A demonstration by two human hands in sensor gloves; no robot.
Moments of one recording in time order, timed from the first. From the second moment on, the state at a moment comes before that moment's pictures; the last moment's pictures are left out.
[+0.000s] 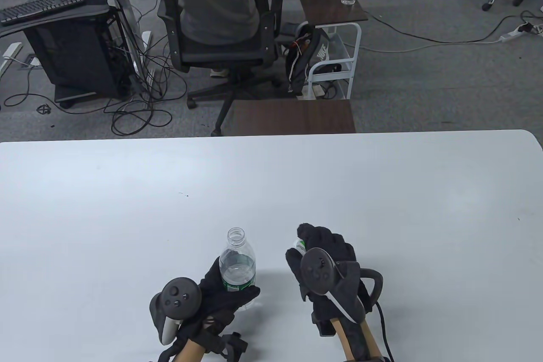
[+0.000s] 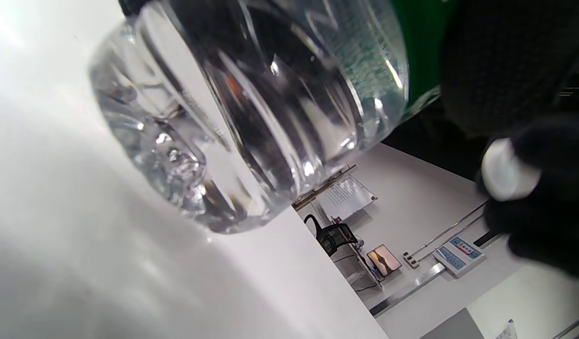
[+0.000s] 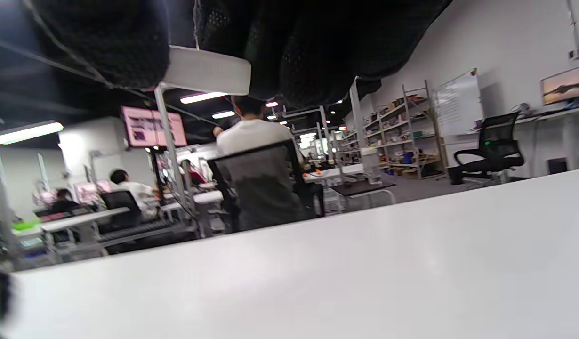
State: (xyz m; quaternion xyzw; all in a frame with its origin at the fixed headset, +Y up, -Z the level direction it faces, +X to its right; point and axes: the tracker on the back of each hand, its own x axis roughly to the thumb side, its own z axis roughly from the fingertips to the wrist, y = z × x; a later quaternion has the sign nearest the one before) left_hand -0.183 -0.739 -0.268 0.03 -0.11 0.48 0.87; right_hand 0.064 -0.621 -0.264 -0.02 -0.14 0.98 0.16
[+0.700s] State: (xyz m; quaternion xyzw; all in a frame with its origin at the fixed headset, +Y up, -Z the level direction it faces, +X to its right) left_hand -0.175 -0.738 -0.266 0.00 -0.13 0.48 0.87; right_hand 0.018 -0.555 -0.245 0.06 -0.14 0.96 0.24
